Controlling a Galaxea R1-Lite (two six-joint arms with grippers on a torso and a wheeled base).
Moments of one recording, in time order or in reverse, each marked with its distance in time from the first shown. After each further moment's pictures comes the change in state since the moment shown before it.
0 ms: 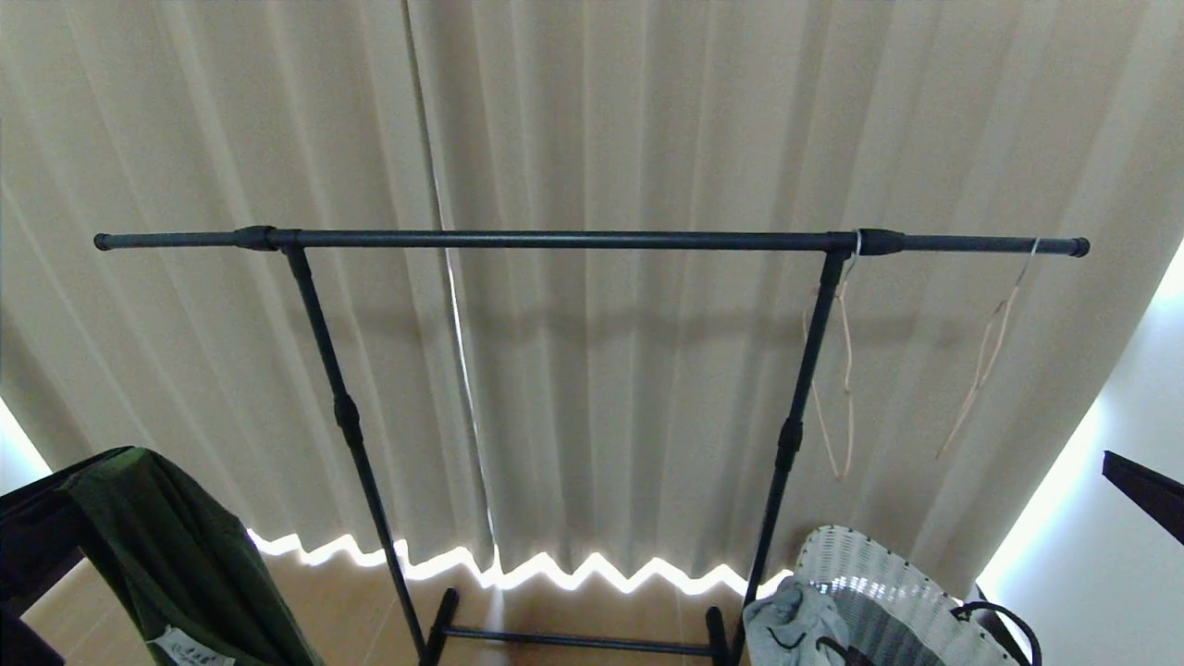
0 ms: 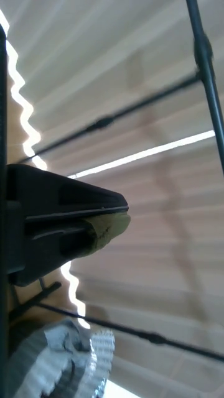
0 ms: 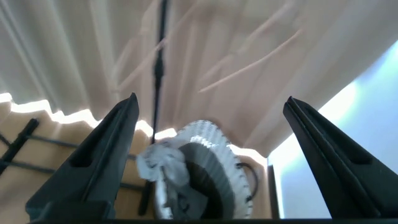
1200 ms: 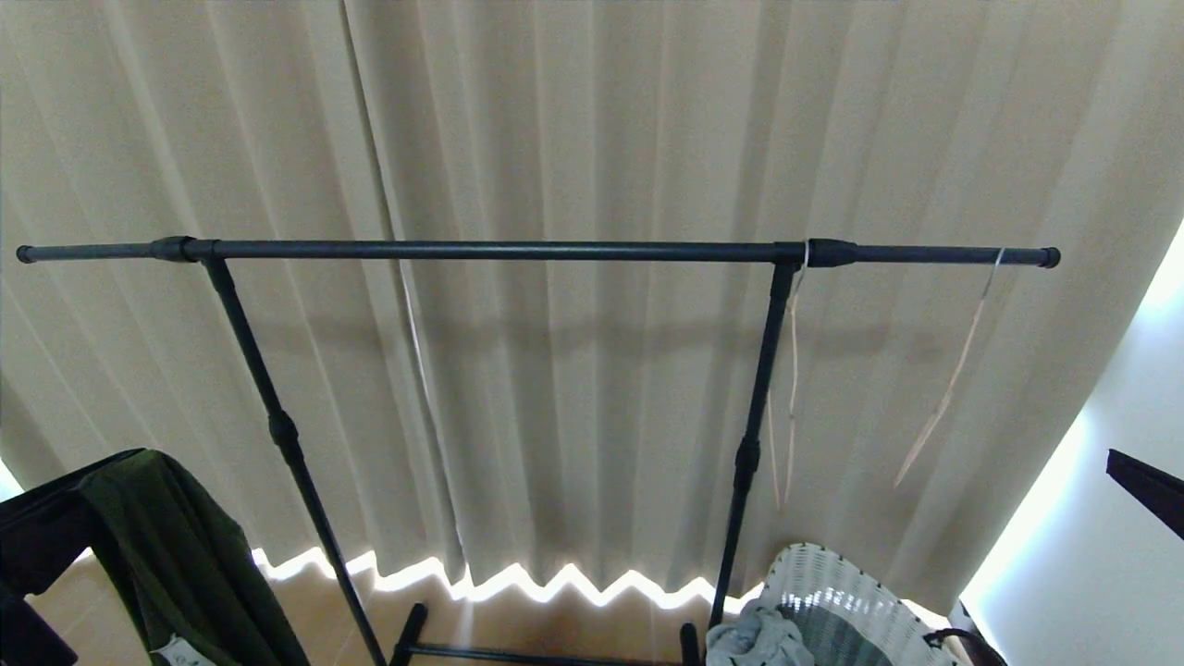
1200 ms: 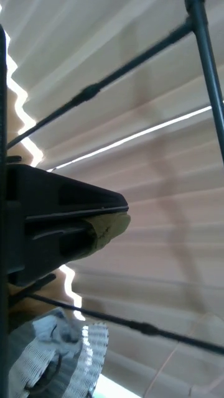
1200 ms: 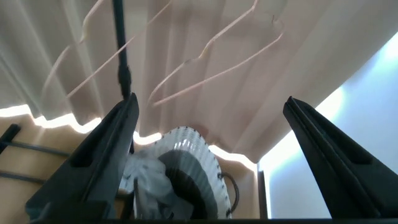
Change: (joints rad) left arm 0.002 0.016 0.001 0.004 0.002 -0.003; right arm 0.000 -0.006 -0.002 0.001 -0.002 0.000
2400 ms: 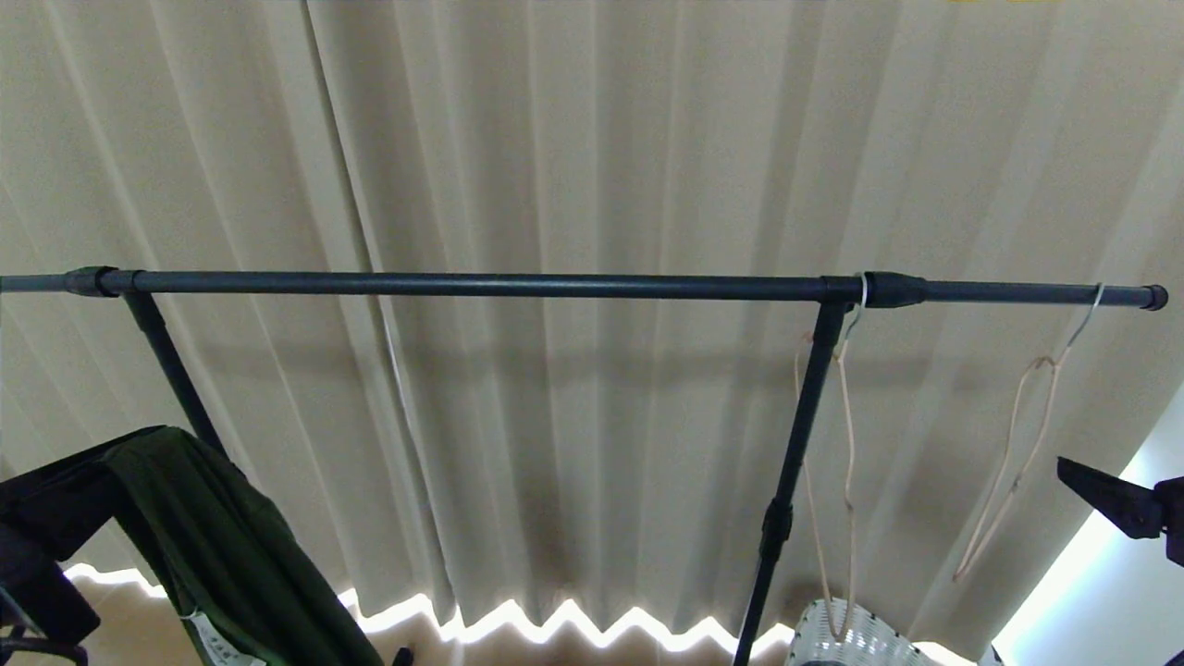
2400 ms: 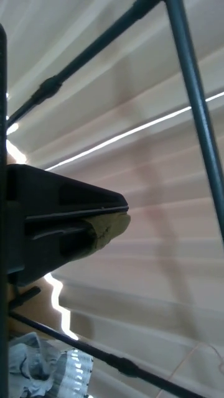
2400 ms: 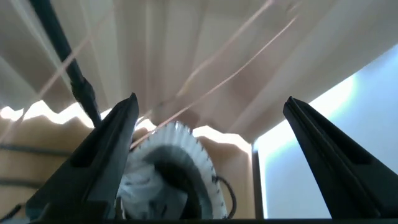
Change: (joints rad) left arm -0.003 0.076 -0.044 -0.018 -0.002 0.009; right arm -0.045 0.203 -0.016 -0.015 -0.054 0.008
